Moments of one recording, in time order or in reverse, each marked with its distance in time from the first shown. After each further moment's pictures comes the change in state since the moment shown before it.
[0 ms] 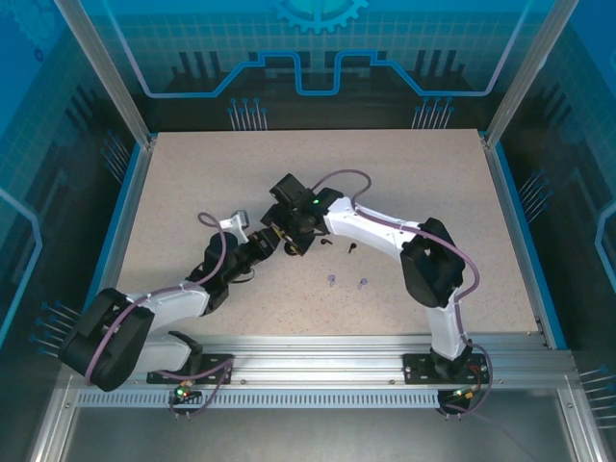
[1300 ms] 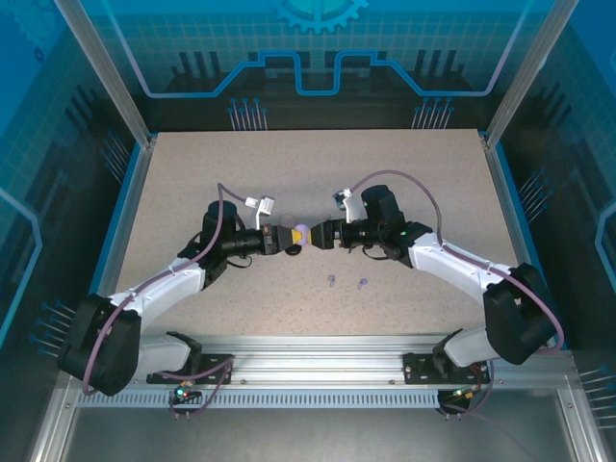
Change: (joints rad) left arm 0.079 -0.021 0.276 -0.410 0.624 0.258; right arm -0.264 -0.567 -0.764 0.624 -0.463 -0.942
